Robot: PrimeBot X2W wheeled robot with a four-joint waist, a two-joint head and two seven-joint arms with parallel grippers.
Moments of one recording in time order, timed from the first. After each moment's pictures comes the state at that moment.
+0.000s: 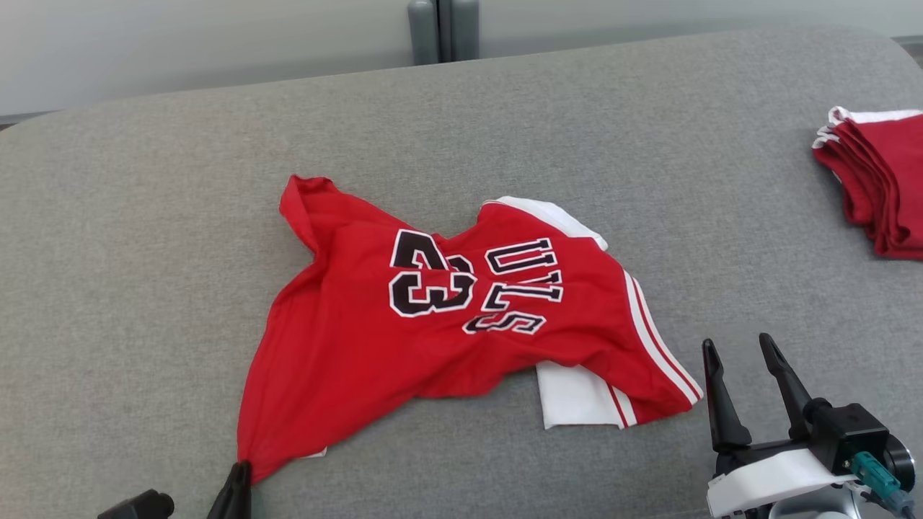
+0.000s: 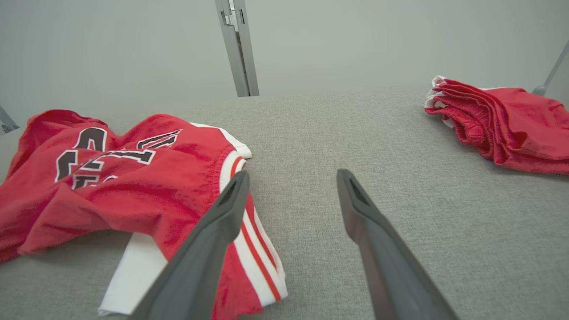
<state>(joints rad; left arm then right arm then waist) 0.03 0.42 -0.51 0.28 -1.06 0.15 -0.26 0.08 -0.05 -0.01 0.08 0.11 0.13 -0.26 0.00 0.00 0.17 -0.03</state>
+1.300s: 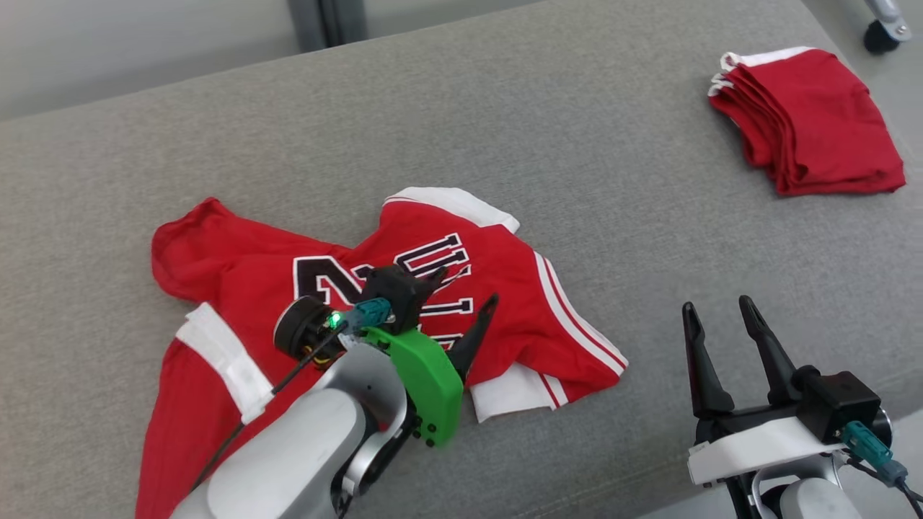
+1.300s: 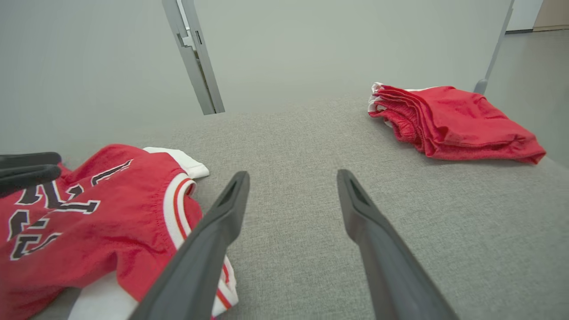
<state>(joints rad) -0.54 0.31 -0.90 0.12 -0.67 0.13 0.16 0.01 -0.05 0.04 0.07 0.17 0.13 -0.26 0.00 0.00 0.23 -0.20</state>
